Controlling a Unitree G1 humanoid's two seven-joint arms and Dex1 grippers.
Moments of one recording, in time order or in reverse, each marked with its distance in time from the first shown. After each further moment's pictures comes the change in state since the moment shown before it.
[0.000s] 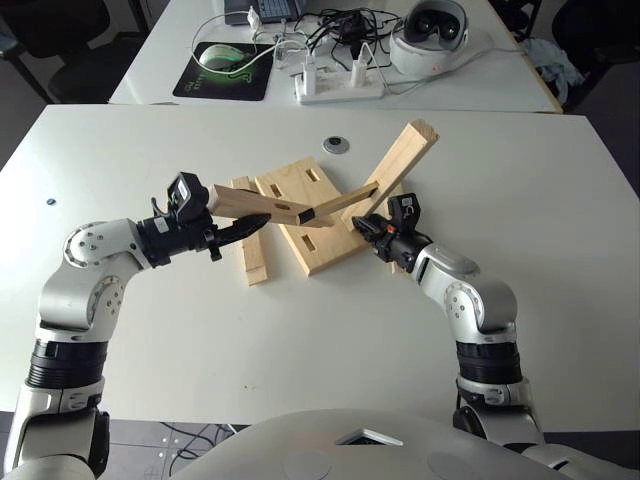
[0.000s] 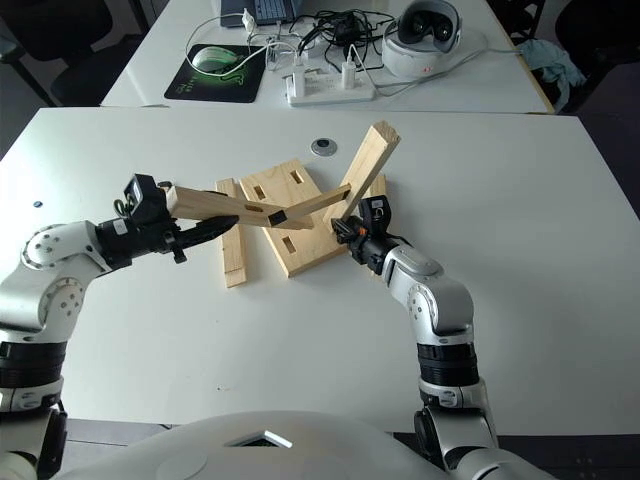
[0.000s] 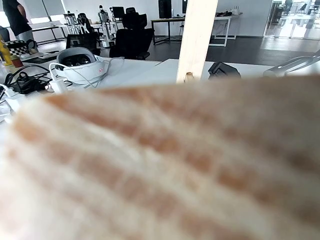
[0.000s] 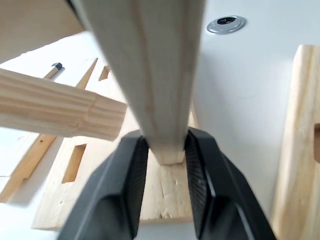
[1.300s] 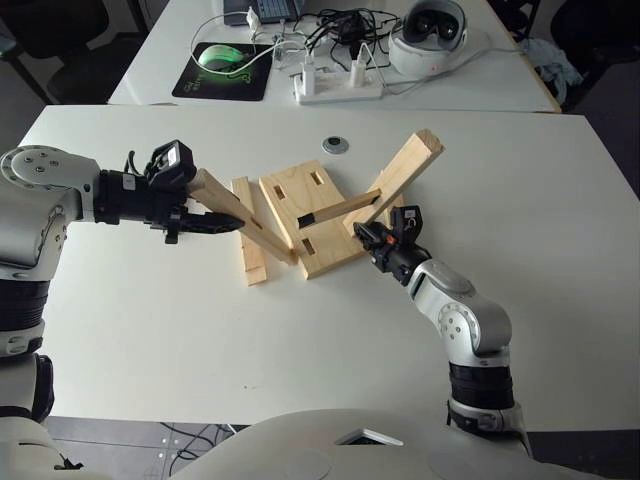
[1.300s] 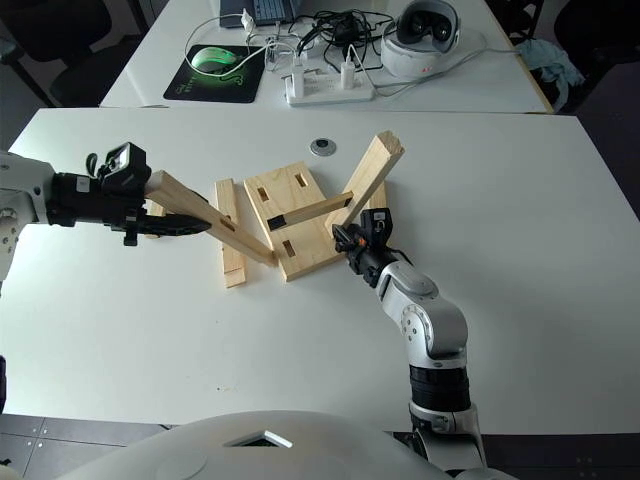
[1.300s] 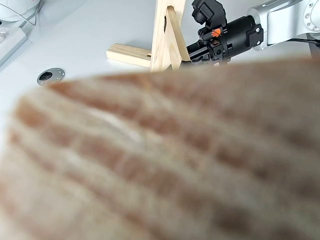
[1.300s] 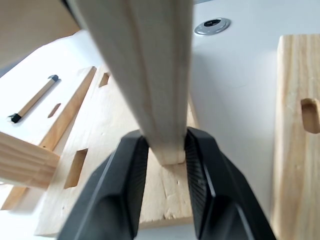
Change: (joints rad) left arm -0.289 0.257 -0.130 0.099 0.079 0.261 -0.305; right arm 0.101 0.069 0.013 -0.083 -0.006 -0.025 -0.069
